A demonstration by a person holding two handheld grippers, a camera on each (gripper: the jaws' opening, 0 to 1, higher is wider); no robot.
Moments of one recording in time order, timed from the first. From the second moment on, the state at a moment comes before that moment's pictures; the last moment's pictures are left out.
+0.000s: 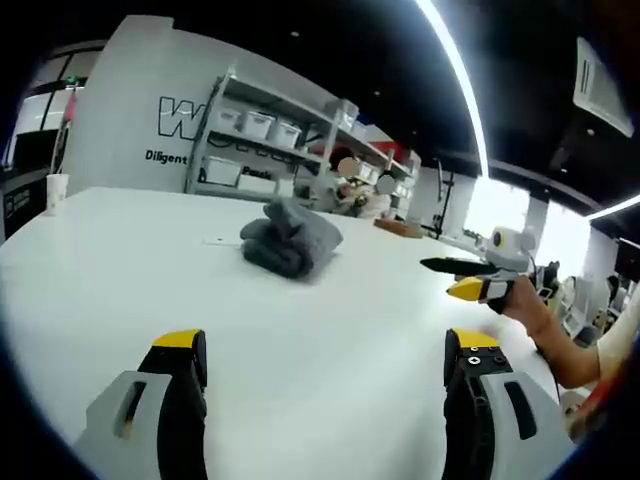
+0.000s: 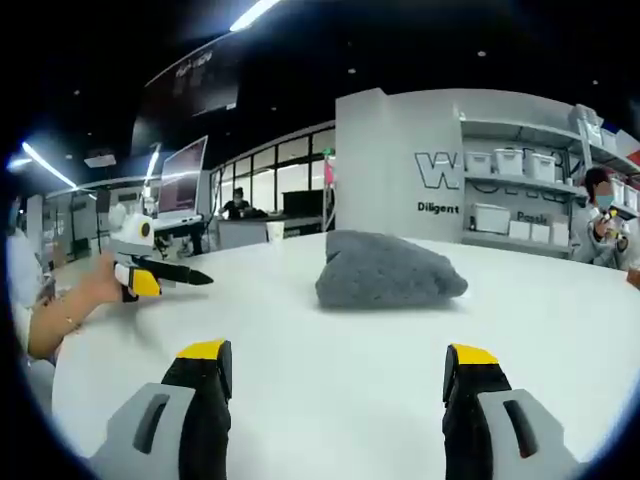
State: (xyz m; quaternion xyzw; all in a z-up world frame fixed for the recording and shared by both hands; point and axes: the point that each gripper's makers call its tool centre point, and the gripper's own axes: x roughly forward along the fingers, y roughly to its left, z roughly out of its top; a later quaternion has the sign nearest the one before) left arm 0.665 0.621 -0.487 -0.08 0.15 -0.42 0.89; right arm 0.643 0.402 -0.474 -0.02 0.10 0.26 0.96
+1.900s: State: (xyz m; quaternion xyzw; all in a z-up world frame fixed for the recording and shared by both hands) left arm 0.666 0.620 -0.482 -0.08 0.15 -0.44 0.88; right arm 0.656 0.384 -0.472 -0.01 0.11 0.22 0.97
